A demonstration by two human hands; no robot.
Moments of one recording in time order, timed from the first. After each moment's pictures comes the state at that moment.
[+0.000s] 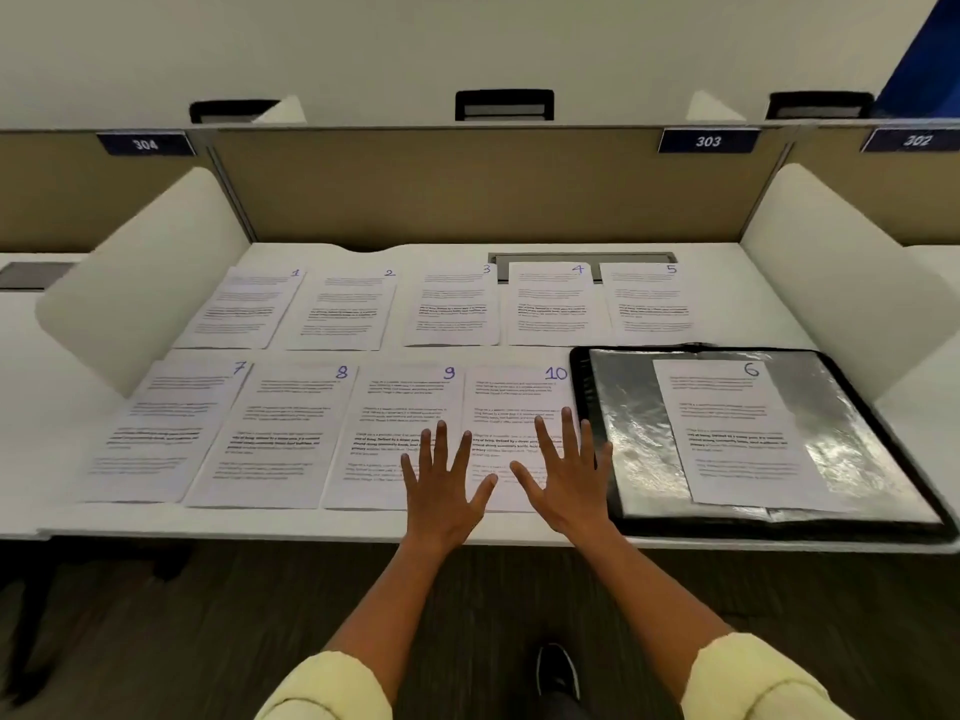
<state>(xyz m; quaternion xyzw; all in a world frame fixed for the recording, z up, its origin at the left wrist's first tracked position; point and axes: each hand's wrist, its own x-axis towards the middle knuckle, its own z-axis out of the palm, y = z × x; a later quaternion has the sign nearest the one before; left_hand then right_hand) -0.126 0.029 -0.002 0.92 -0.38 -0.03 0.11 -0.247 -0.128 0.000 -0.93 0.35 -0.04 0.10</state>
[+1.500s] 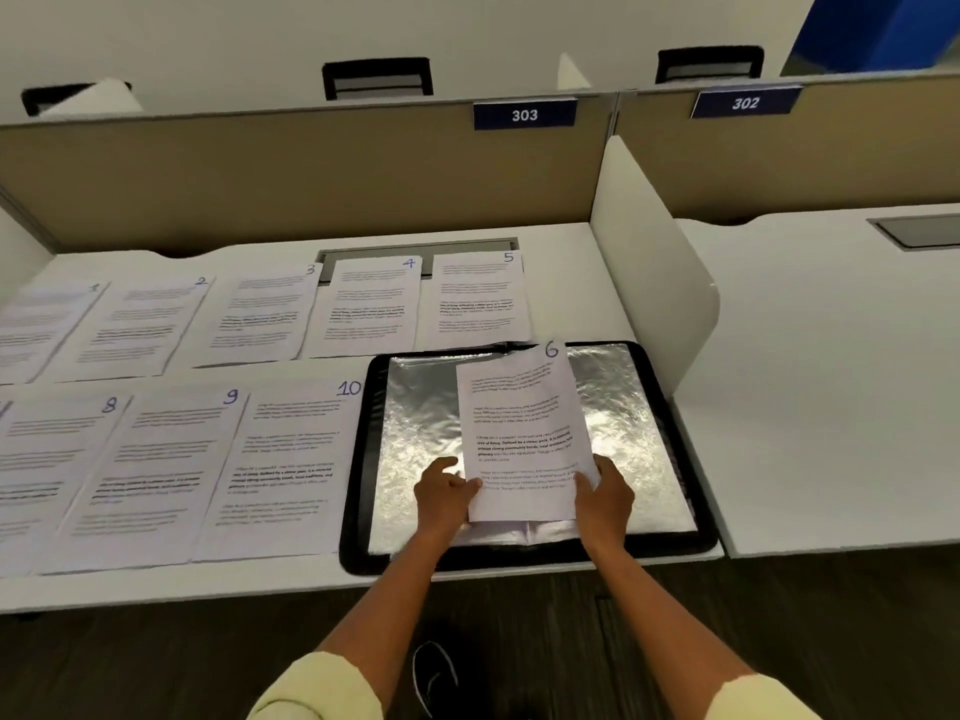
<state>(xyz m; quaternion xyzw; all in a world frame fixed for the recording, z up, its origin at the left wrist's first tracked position) -0.341 -0.289 -0.010 0.83 -0.10 -0.29 0.46 -0.497 -0.419 -0.018 -0.64 0.55 -0.26 0.46</state>
